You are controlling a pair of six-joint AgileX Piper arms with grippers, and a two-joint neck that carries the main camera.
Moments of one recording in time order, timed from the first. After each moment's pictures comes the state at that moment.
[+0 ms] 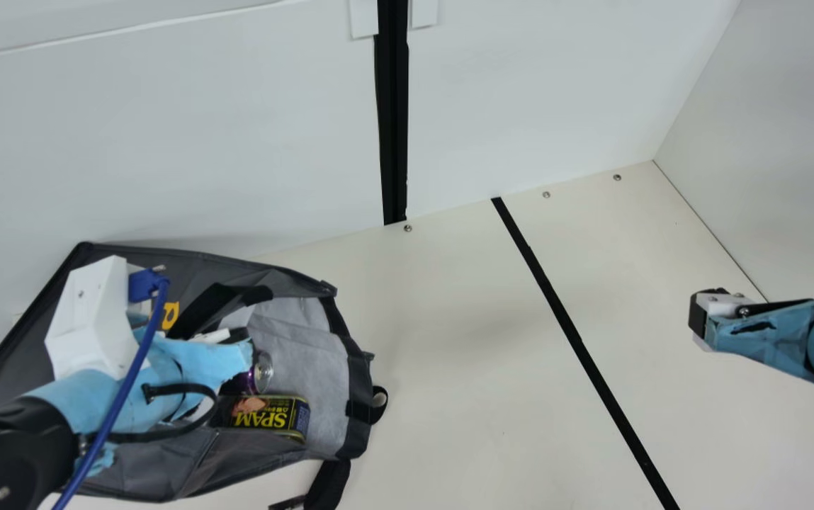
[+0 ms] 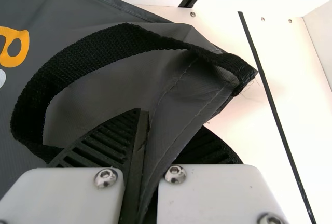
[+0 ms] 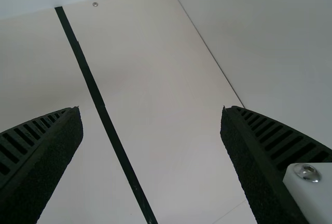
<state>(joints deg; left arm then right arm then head) -32.3 86.3 -80.2 -11.1 44.1 -20.4 -21.7 54.6 -77.0 -11.4 69.9 1.4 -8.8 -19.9</state>
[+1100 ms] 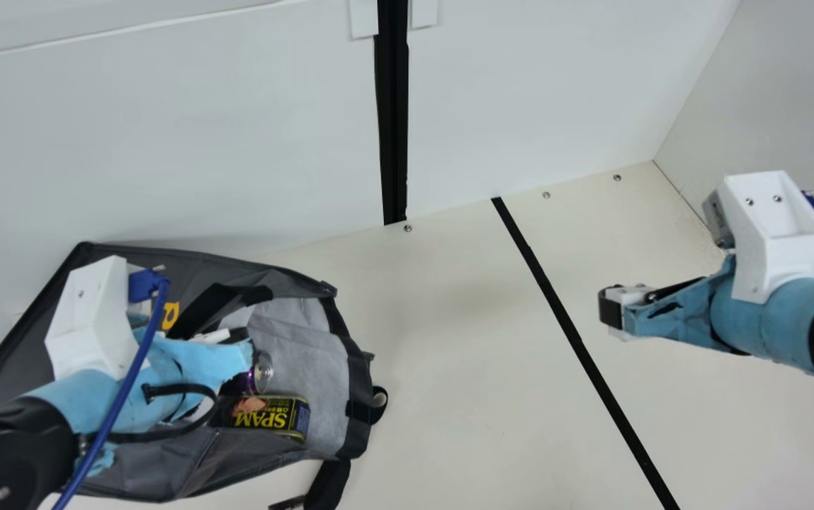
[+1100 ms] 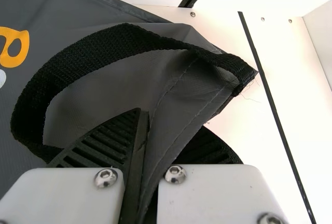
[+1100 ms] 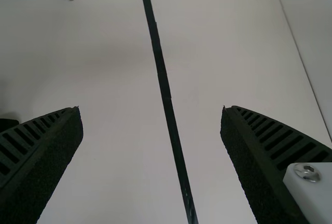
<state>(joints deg) -32.3 86.3 -80.2 -11.1 44.1 -20.4 -18.5 62.4 -76.4 4.0 67.4 -8.2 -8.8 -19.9</state>
